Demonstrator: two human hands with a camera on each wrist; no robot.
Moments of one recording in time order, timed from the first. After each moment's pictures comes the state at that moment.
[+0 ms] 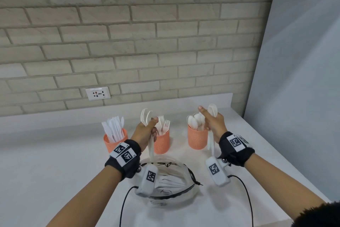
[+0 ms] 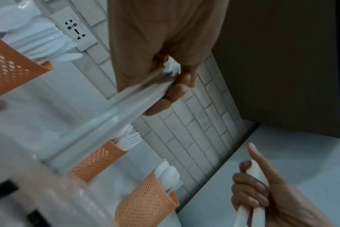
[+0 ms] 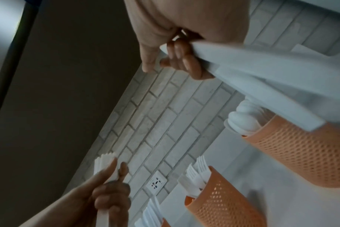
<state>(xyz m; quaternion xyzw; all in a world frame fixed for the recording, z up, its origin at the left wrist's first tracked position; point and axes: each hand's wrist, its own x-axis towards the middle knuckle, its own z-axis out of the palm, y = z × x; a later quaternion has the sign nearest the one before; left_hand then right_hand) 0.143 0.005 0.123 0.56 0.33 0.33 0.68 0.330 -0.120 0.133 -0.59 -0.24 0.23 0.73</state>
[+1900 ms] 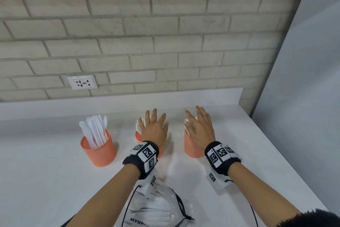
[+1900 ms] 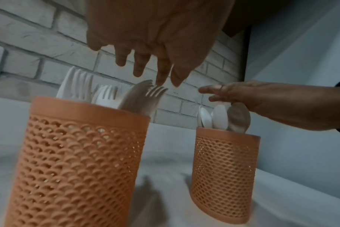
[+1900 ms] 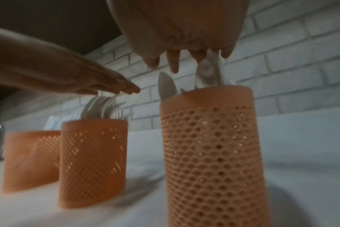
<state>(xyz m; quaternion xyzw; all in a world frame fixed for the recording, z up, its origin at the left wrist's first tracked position) 0.252 0.049 0.069 0.87 0.46 0.14 0.07 0.402 -0.037 0.051 -0.80 -0.55 -0.02 0.24</state>
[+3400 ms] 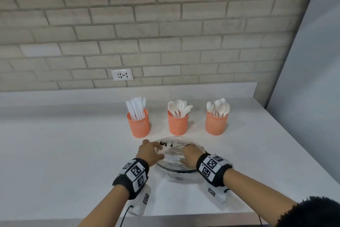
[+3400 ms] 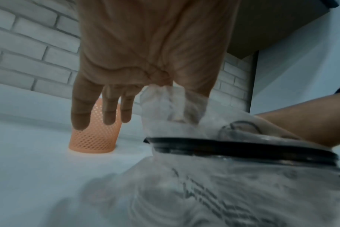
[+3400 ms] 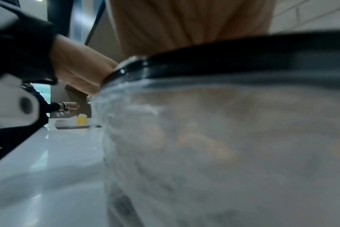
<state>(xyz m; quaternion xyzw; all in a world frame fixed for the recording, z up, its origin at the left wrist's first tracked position) 0.059 -0.037 0.046 0.81 0.52 0.06 0.28 0.213 -0.111 0.039 -0.77 -0.62 0.18 -0.02</state>
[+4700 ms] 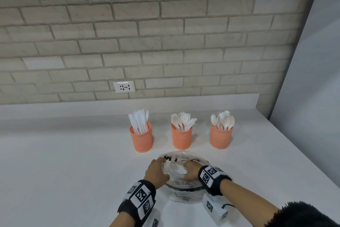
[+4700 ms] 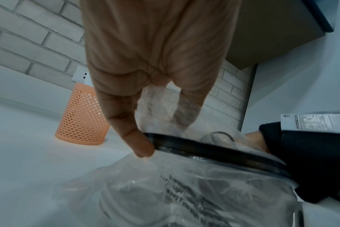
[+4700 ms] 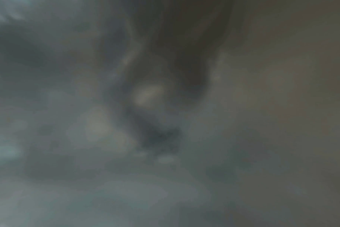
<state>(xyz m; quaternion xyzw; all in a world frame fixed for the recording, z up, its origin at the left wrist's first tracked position) 0.062 -0.034 0.026 0.79 0.50 0.07 0.35 0.220 -0.074 0.009 -0.78 -0.56 0.29 -0.02</state>
